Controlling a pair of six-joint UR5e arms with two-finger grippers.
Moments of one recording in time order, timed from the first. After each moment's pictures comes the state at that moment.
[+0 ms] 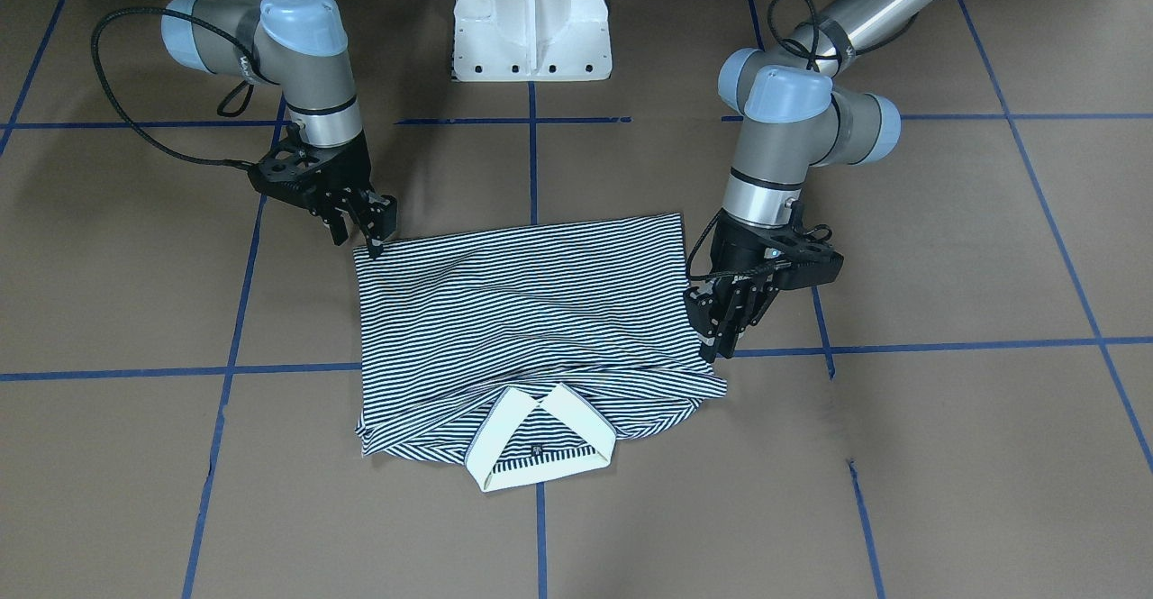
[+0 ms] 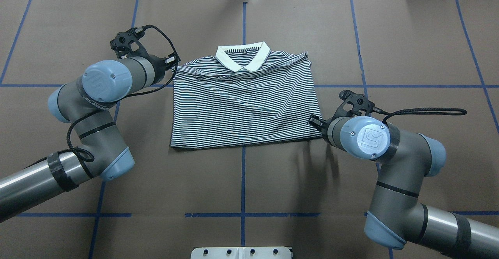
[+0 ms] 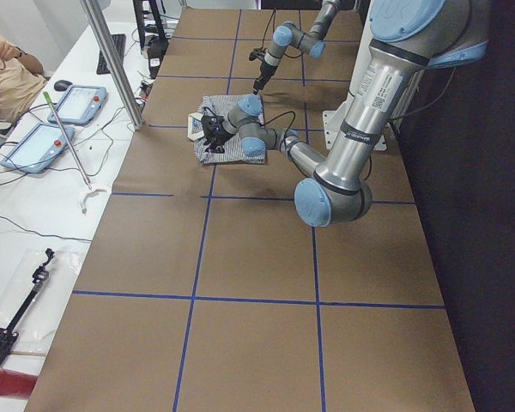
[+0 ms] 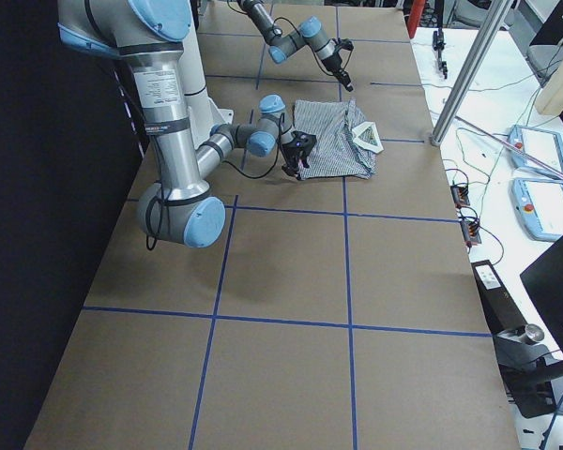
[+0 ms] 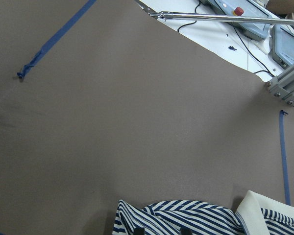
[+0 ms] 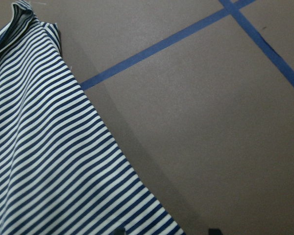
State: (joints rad) left arm -0.65 -2.07 -1.51 -2.25 -1.46 -1.59; right arm 0.44 -1.28 1.82 -1.32 1.50 1.76
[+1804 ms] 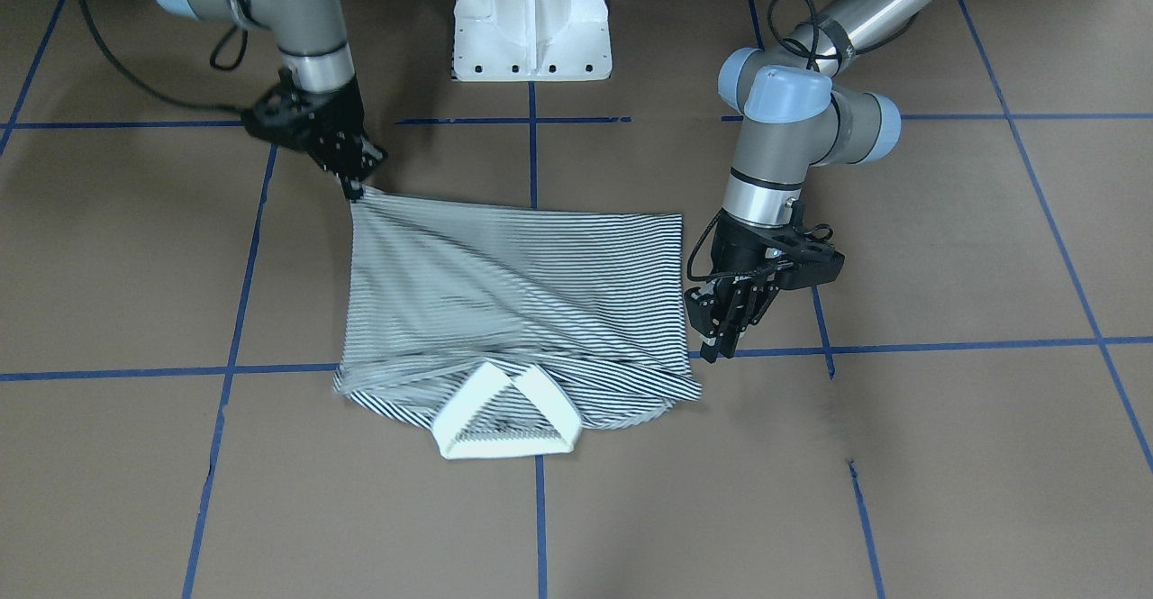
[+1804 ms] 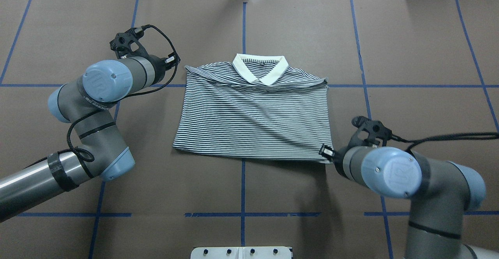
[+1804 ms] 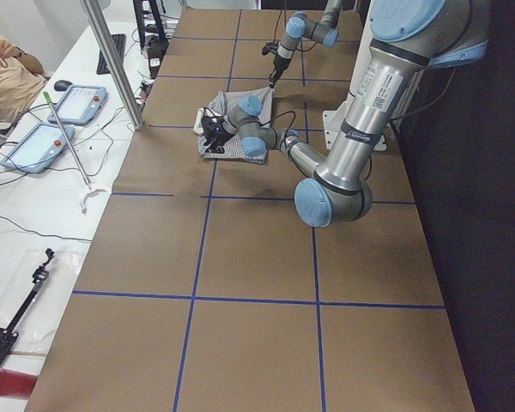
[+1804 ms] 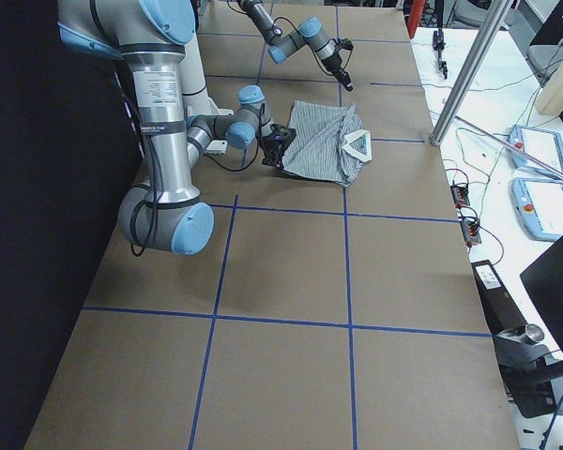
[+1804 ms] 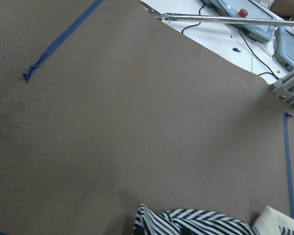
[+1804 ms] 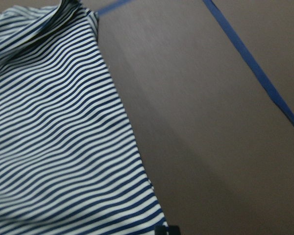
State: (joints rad) left arm -0.65 -2.07 -1.52 -2.24 -1.46 -1.61; right arm 0.30 -1.45 2.12 -1.45 1.51 1.83
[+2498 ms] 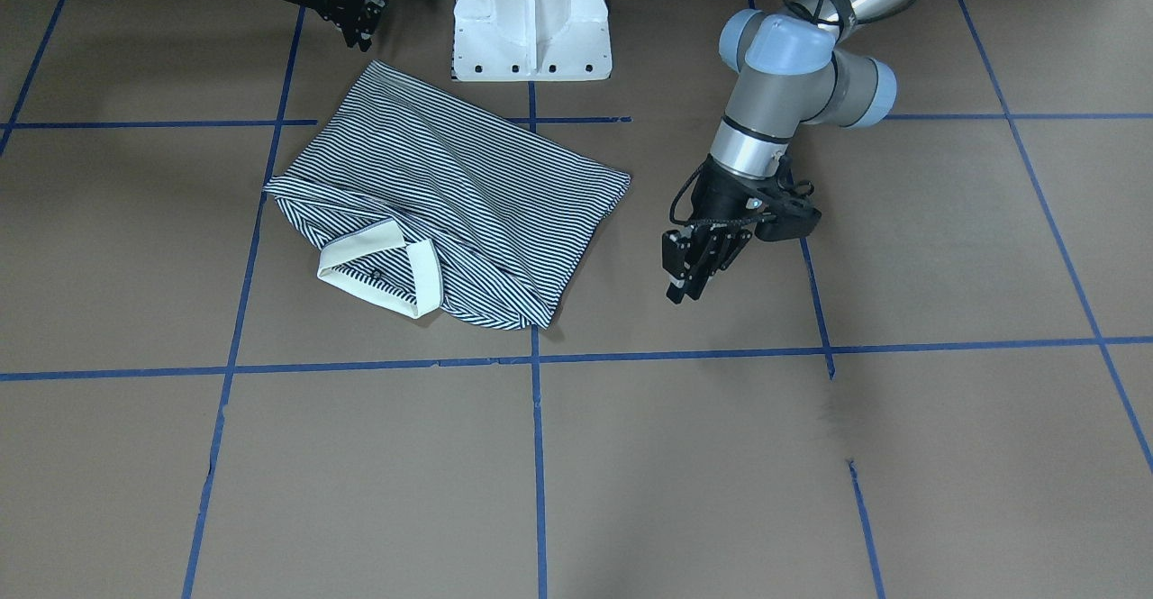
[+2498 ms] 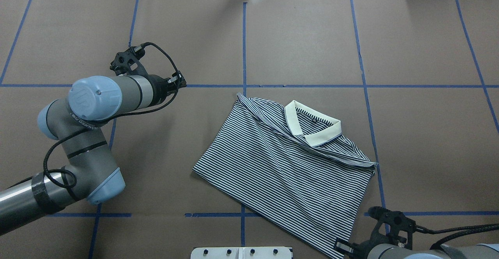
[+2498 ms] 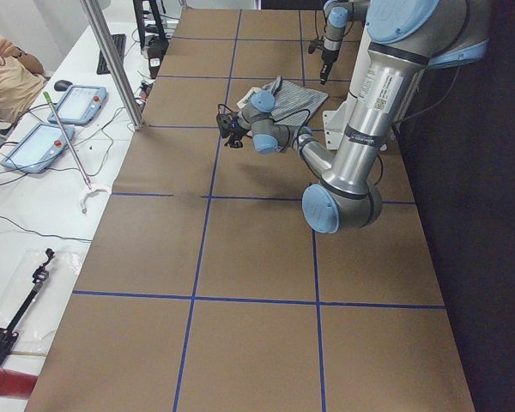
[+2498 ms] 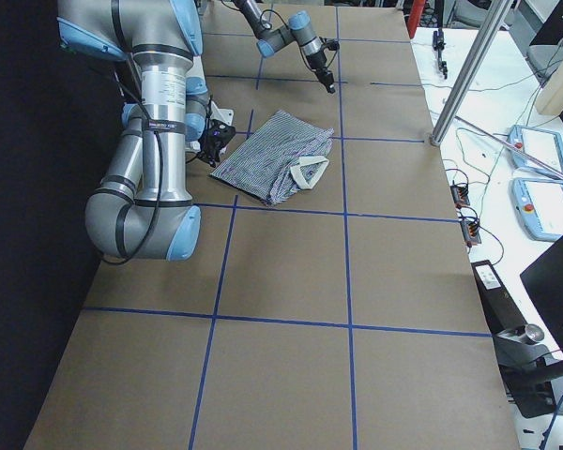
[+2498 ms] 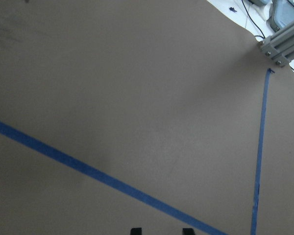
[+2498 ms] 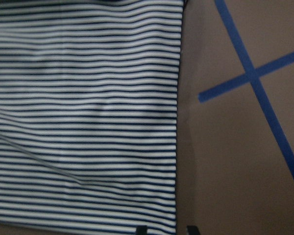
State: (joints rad) left arm -0.57 -1.97 -1.69 -2.22 -1.57 -1.72; right arm -0.05 -1.62 2.35 -1.54 1.45 2.05
